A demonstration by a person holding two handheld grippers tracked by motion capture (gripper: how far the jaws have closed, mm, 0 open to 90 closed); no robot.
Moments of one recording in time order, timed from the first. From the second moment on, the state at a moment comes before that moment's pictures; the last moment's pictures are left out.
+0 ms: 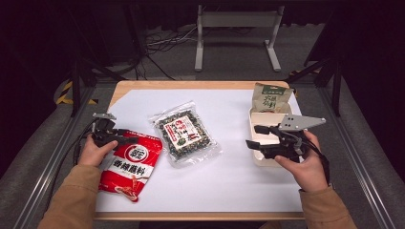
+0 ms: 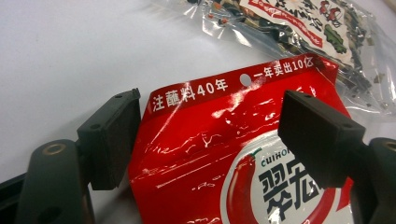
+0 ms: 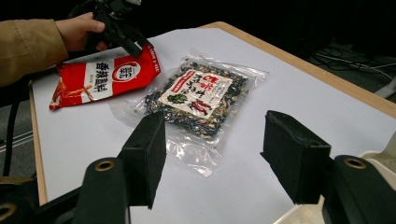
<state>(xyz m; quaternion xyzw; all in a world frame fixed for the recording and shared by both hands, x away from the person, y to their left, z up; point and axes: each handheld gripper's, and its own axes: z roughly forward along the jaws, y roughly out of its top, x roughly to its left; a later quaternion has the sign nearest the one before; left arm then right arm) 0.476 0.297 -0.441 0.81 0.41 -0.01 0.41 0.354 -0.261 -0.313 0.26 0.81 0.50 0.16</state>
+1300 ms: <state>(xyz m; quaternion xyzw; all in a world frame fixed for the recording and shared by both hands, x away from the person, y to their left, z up) 0.449 0.287 -0.410 0.85 0.39 0.12 0.32 0.359 -0.262 -0.318 0.26 0.81 0.49 0.17</state>
